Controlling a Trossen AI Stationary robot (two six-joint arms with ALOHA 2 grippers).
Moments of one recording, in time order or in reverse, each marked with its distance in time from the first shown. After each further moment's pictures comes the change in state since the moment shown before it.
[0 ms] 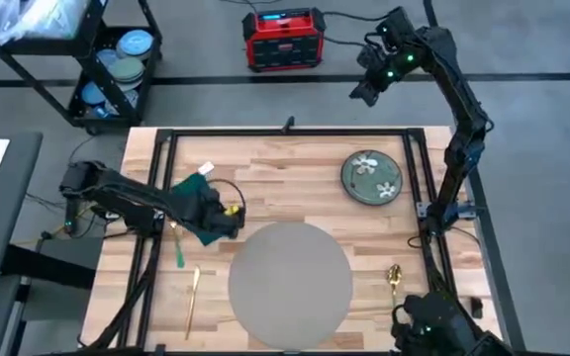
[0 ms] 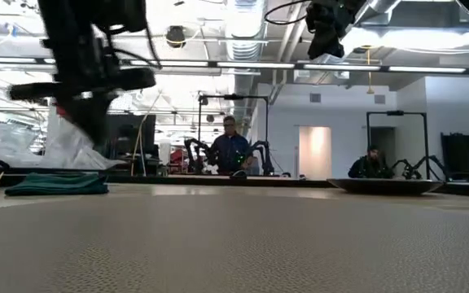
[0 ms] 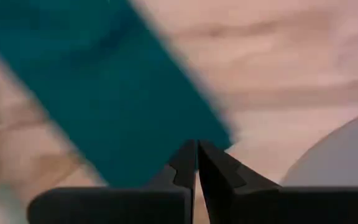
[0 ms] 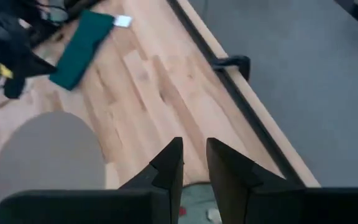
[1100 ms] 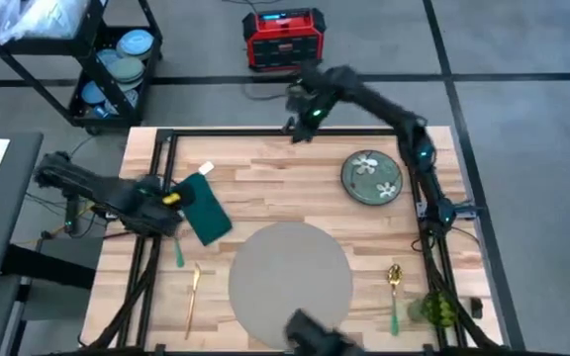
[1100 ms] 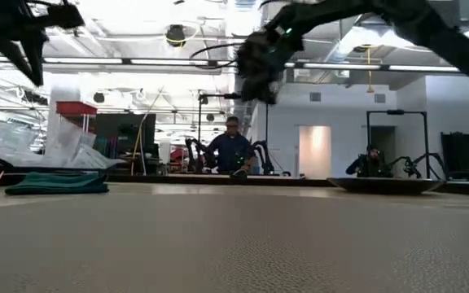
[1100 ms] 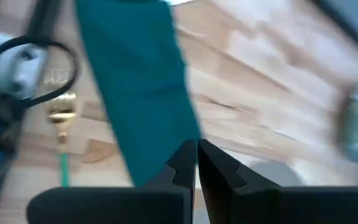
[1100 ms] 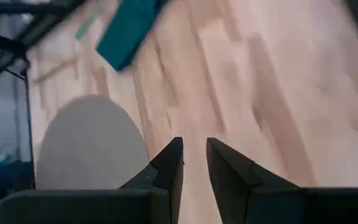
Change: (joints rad) left arm -0.187 -0.675 0.009 -0.460 -0.189 -0.555; right arm 0.367 0.420 -0.001 0.353 -0.172 0.198
